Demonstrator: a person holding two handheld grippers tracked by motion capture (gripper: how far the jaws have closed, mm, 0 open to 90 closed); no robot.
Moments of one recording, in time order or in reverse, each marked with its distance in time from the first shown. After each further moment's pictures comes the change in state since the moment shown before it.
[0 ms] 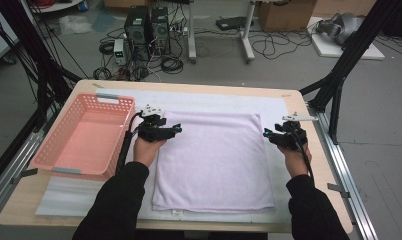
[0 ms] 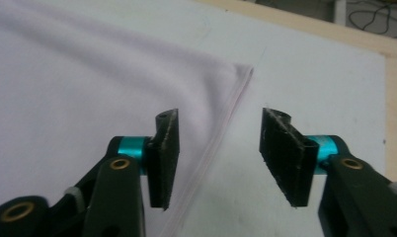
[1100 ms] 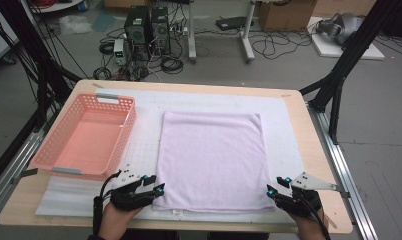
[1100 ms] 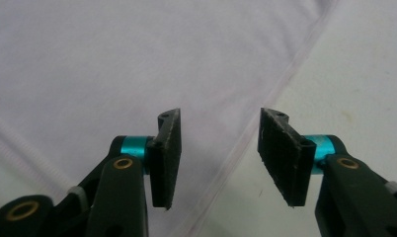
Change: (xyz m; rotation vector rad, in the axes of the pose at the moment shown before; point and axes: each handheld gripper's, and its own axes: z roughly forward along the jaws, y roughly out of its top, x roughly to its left) left arm -0.055 -0.112 -0.135 0.080 -0.138 0.101; right arm 0.082 -0.107 -0.115 0.007 0.110 -0.089
